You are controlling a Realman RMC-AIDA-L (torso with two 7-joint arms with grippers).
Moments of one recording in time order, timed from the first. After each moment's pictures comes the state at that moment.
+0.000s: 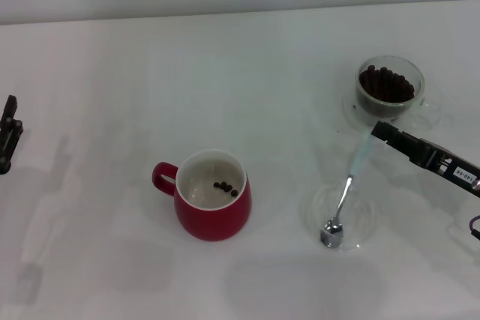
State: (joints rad) left arm -0.29 -2.08 2.78 0.14 -1.14 1.48 0.17; right arm 0.28 2.00 -0.70 -0.13 1.68 1.40 -1.75
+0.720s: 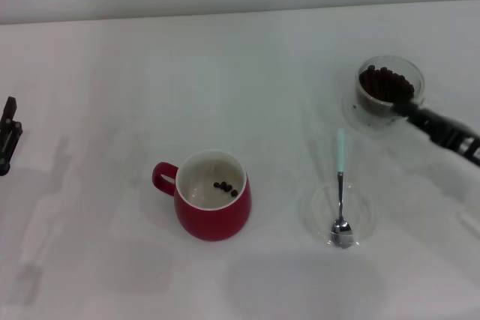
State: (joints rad) left arm -0.28 -2.08 2.78 0.14 -1.14 1.48 0.17; right arm 0.26 2.00 -0.65 -0.21 1.69 1.45 -1.78
